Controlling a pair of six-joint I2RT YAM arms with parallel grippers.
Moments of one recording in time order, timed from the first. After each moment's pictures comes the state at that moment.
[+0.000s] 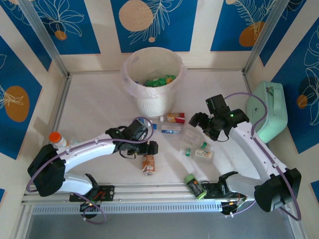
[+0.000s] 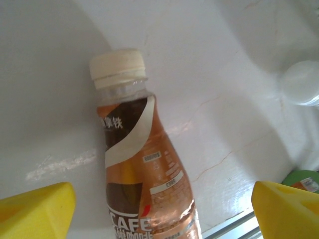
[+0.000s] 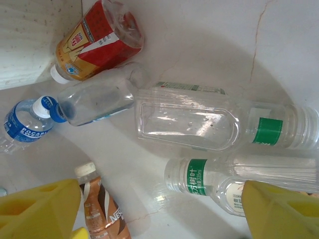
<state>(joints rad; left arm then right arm) -0.88 1.36 0.84 -0.61 0.17 -0.80 0.35 1.15 1.05 -1.04 -0.14 0.90</state>
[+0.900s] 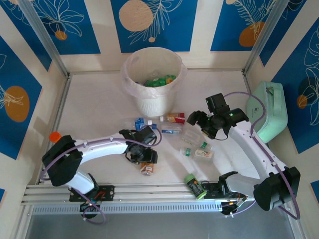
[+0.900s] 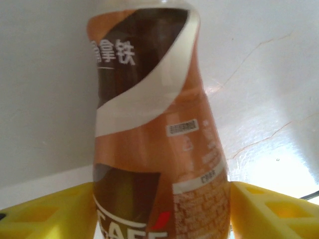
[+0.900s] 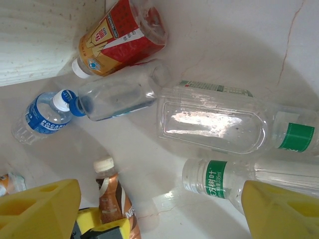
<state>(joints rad) -0.96 1.52 0.88 -0.70 0.20 -0.83 0.34 1.16 1.05 -0.99 -0.20 0.88</state>
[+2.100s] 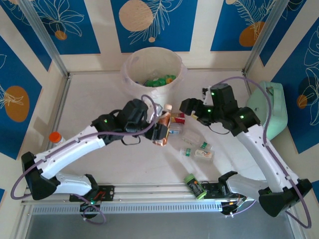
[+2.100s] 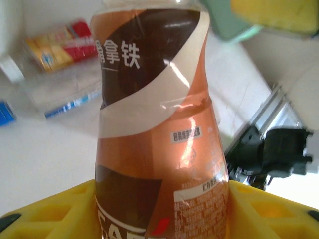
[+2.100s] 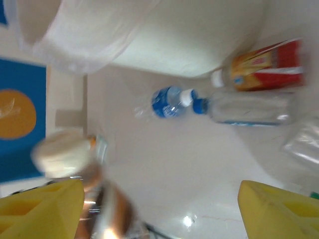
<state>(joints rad) -0.92 1.29 1.32 -0.72 0.17 -0.50 0.41 1.07 1.26 -0.91 -0.30 0.82</state>
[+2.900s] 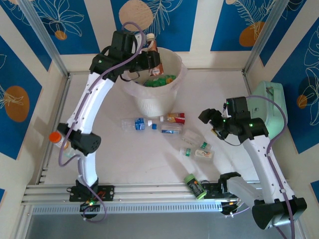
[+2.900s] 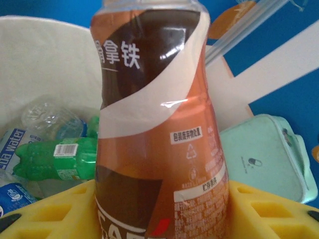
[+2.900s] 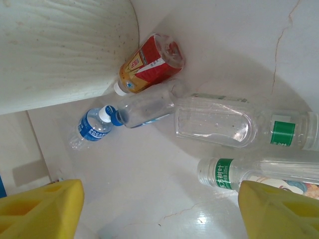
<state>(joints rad) -0.50 1.98 2.47 -1.02 0.25 -0.52 0.17 0.96 1.07 -1.05 -0.31 0.85</state>
